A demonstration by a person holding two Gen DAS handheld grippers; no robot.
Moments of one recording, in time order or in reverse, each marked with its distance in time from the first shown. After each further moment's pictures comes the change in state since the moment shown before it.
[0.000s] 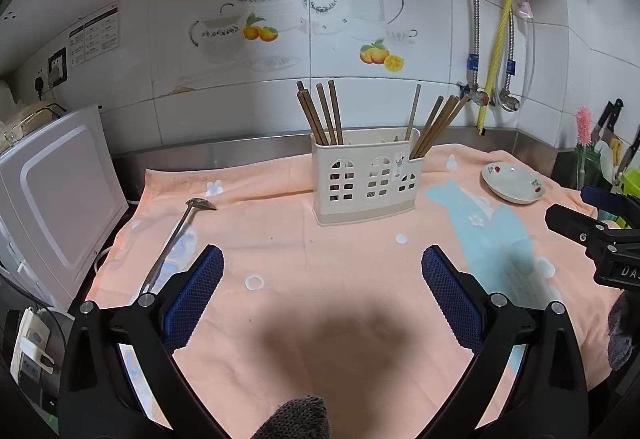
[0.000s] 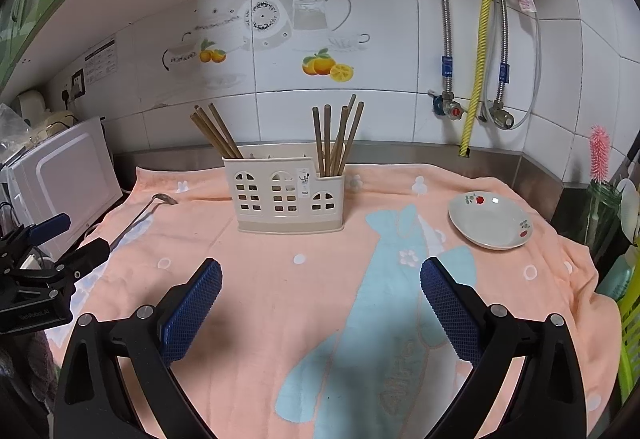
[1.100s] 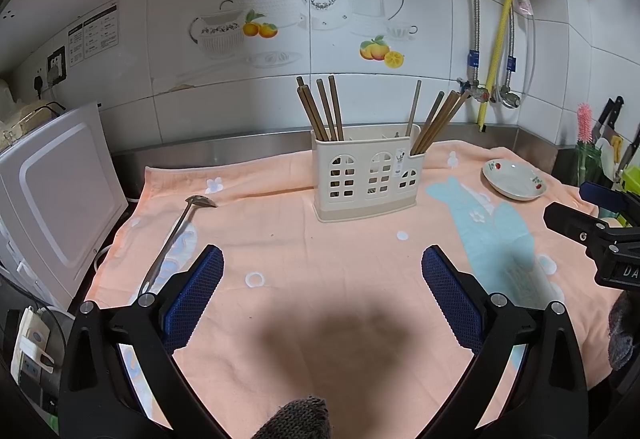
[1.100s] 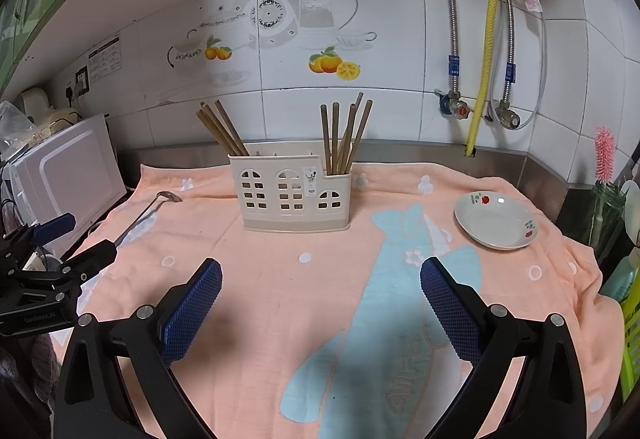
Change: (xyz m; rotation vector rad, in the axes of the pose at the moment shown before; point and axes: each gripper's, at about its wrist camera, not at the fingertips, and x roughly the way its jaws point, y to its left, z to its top) left arm 0.002 0.000 -0.003 0.000 0.009 0.000; right arm 0.001 0.006 -0.001 -0.007 0.006 0.016
